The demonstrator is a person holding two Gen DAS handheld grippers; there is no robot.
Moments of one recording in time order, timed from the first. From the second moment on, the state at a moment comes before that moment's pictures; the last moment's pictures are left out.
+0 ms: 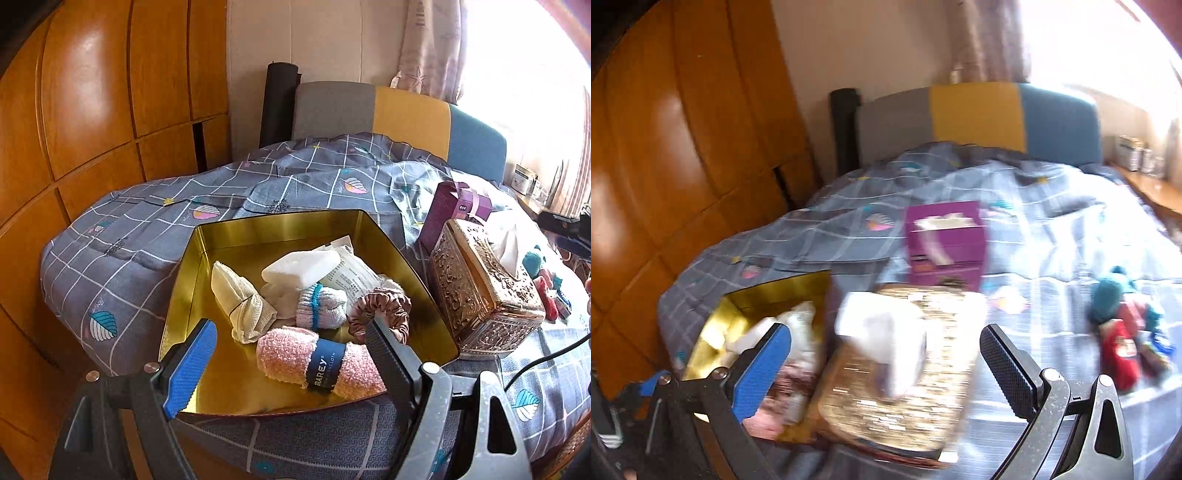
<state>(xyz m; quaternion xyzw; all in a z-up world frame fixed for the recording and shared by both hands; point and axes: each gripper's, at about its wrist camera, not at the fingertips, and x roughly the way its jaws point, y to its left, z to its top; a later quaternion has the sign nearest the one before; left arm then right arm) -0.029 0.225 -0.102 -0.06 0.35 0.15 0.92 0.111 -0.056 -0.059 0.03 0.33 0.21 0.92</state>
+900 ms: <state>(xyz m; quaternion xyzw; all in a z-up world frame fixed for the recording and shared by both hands) -0.014 0.176 -0.081 0.00 0.35 0.11 0.93 0.148 -0.320 -0.085 0.16 0.37 -0.05 0.91</state>
